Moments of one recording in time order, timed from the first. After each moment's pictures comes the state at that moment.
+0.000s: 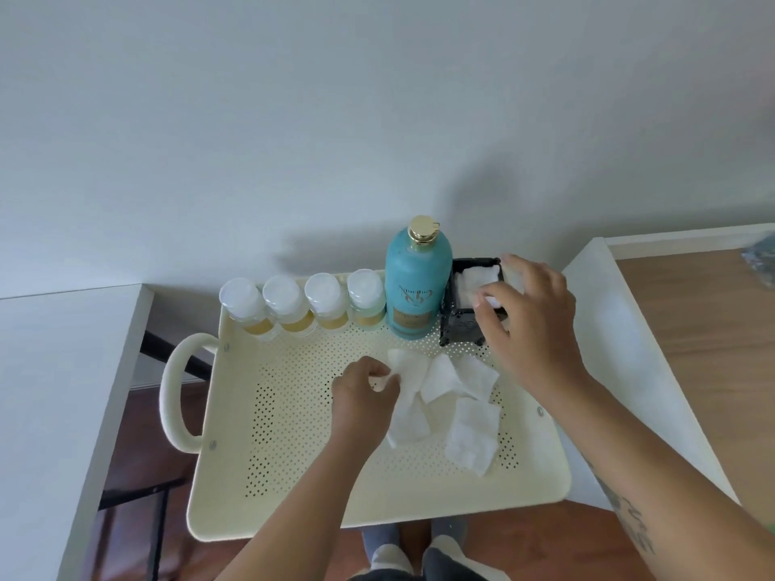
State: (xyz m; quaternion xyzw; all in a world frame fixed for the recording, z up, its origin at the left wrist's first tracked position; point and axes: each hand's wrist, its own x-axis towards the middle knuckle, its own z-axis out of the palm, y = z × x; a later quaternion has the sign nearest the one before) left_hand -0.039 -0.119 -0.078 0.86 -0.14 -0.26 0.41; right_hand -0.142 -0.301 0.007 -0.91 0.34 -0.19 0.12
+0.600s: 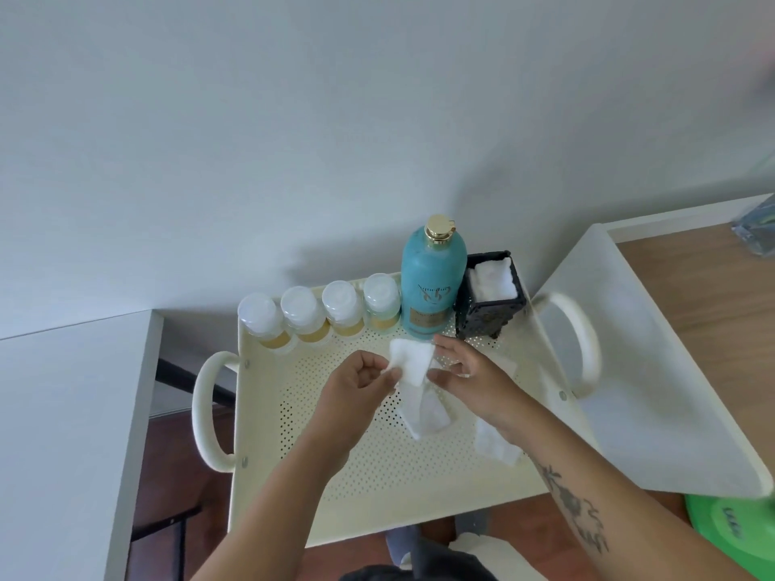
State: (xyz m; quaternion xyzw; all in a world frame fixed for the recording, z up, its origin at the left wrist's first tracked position) left_hand 0.005 -0.079 -0.036 0.72 -0.15 -0.43 0.53; right_hand -0.130 -0.229 -0.058 -0.65 0.38 0.00 0.65
